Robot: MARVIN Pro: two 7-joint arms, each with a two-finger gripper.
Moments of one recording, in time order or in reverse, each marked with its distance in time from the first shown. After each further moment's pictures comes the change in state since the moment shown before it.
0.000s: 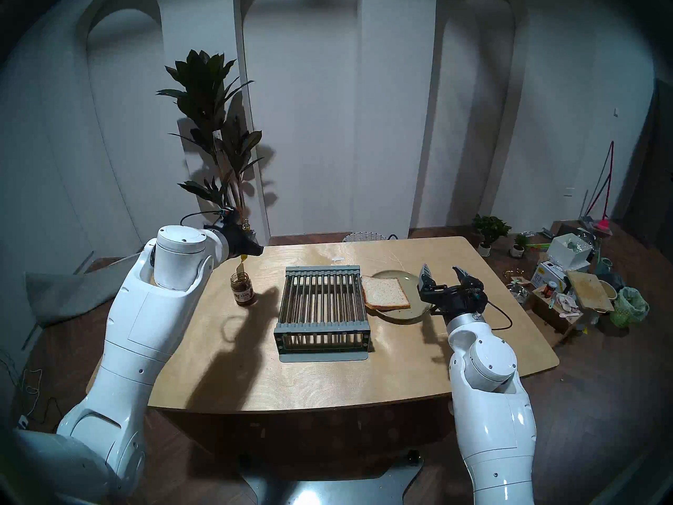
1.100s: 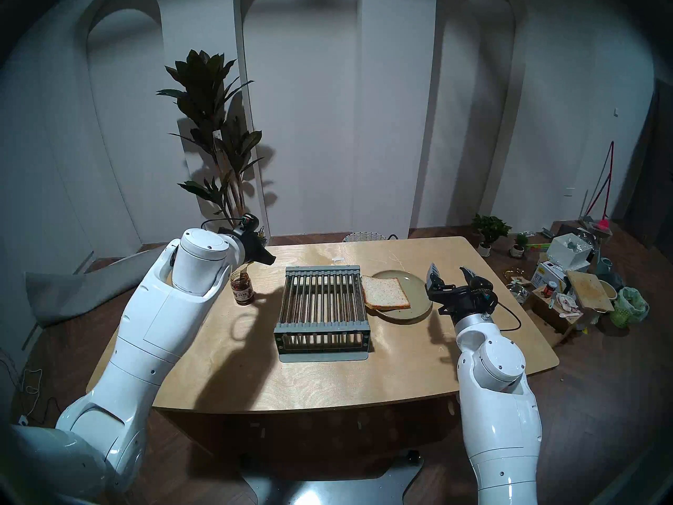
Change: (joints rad) left arm -0.029 0.015 0.131 0.032 0.099 0.003 0.028; right arm -0.001 0.004 0.039 0.007 0.045 0.000 0.035
